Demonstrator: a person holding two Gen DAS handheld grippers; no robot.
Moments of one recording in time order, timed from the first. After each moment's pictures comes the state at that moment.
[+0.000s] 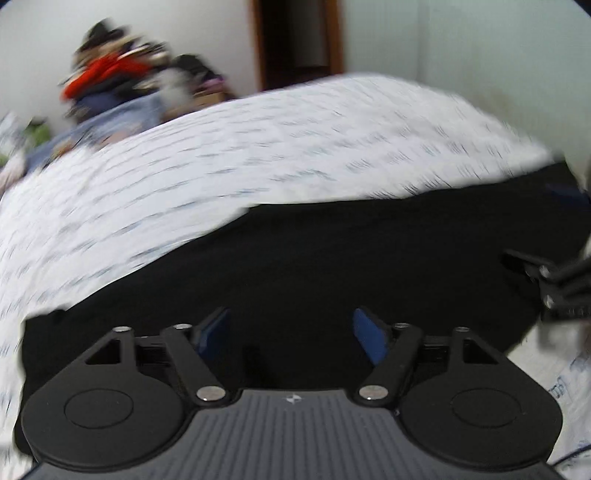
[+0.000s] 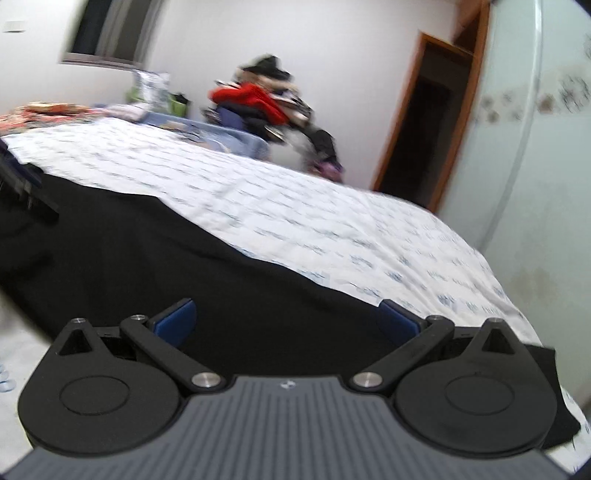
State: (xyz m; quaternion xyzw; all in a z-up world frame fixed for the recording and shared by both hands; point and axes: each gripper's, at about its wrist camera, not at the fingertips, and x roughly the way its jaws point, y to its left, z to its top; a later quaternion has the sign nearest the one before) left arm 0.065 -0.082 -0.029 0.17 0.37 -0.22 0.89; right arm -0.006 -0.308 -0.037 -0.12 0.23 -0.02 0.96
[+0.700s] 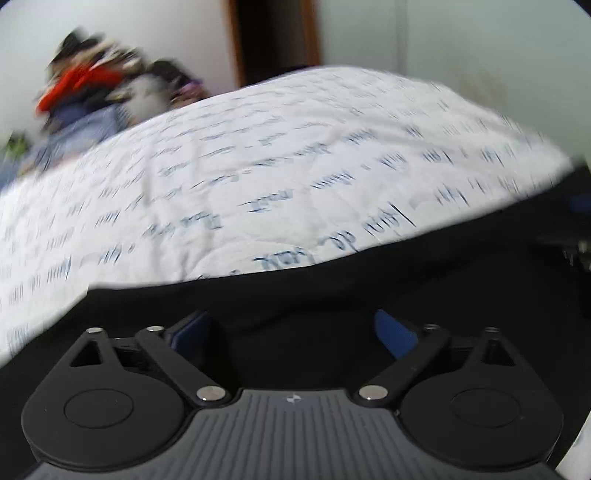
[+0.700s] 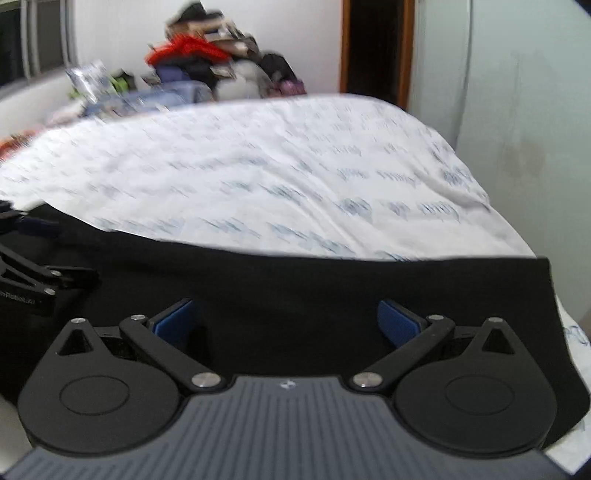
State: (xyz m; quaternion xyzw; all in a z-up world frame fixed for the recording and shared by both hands) left arm 0.125 -0.218 -0.061 0.13 0.37 -0.23 0.89; right arm 0.050 -0.467 -0.048 0.02 0.35 -0.06 0.93
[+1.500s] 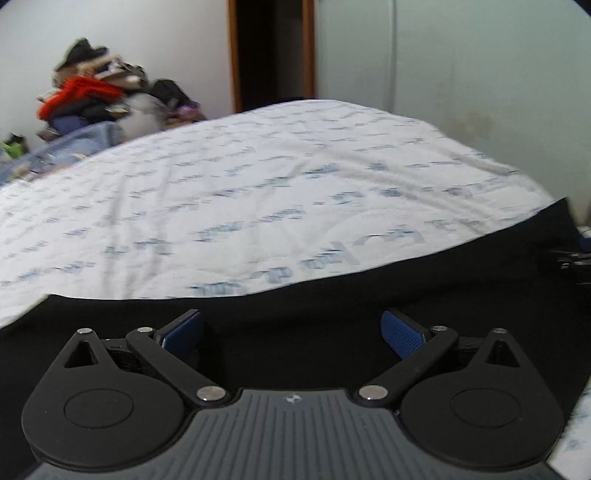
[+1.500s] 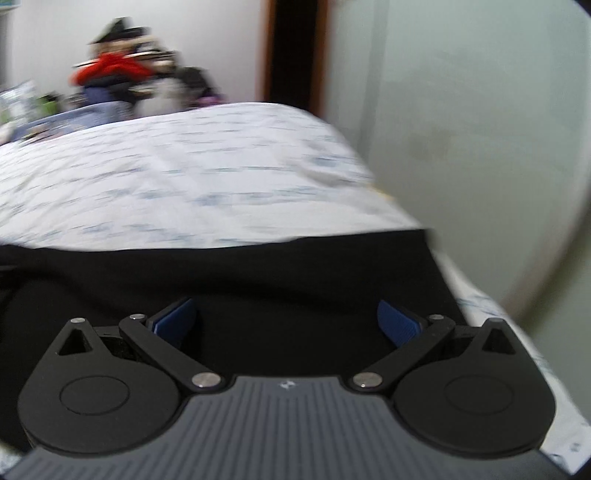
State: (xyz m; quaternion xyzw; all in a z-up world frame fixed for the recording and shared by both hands) left arm 0.106 -0.255 -0.063 0.10 0.33 -0.26 0.90; right arm 0.017 -0.527 -0.058 0.04 0.31 -0.19 0.93
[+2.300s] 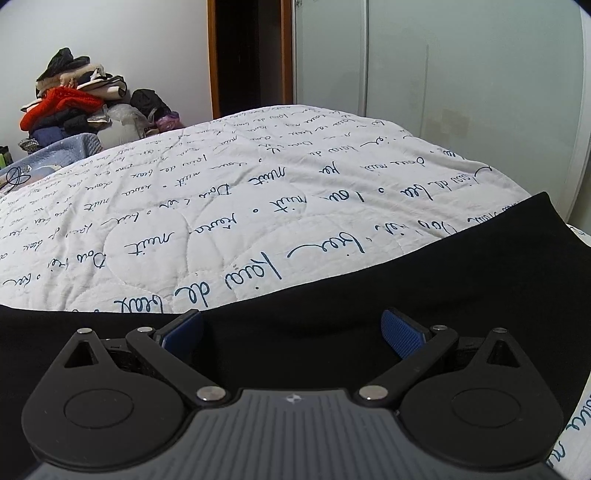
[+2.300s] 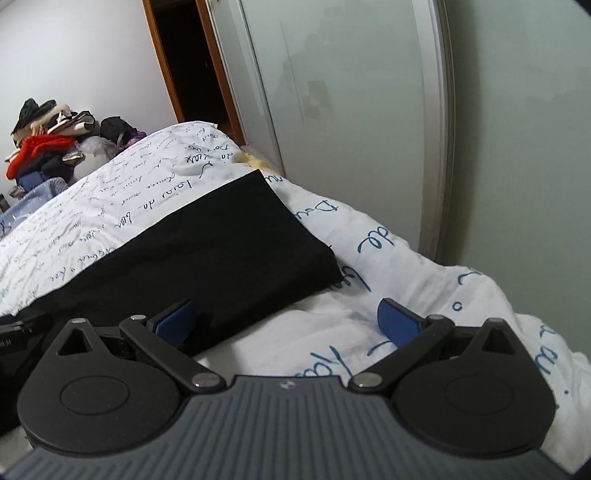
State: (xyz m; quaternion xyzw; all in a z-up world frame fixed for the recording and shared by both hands) left arm 0.096 -0.294 -0.076 0.10 0.31 -0.28 0.91; right arm -0.090 -0.571 -0.057 0.21 0.28 -0.27 0.90
